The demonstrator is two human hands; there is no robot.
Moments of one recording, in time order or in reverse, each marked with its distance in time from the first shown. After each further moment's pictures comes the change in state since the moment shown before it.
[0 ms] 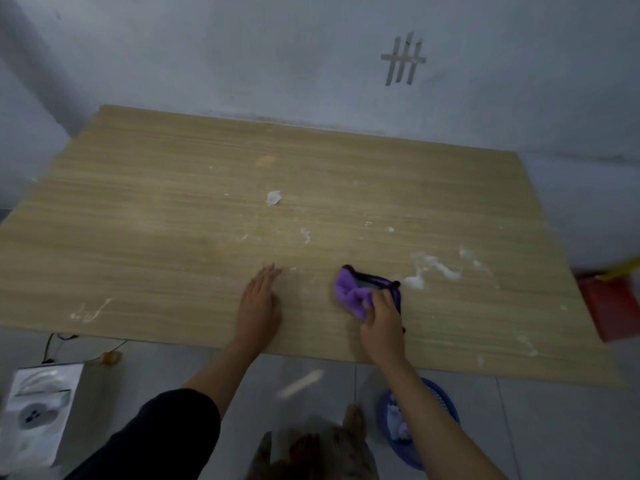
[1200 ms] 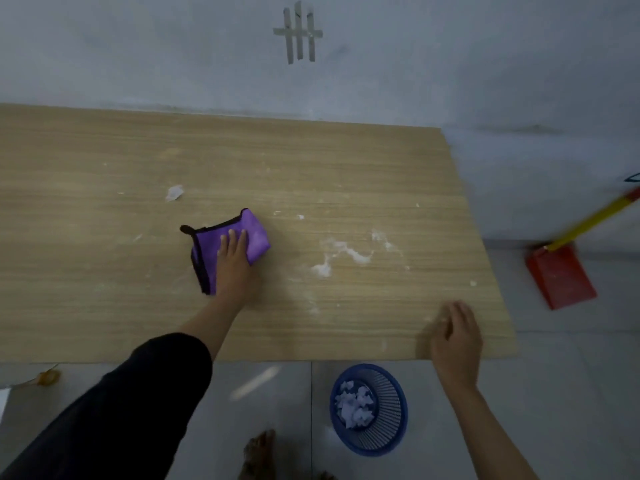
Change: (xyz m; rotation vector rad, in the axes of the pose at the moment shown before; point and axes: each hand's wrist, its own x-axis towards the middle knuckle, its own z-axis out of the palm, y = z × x) left_hand 0.079 0.101 0.109 0.153 -0.077 -0.120; right_hand -0.019 0.209 -0.181 -0.124 0.286 0.367
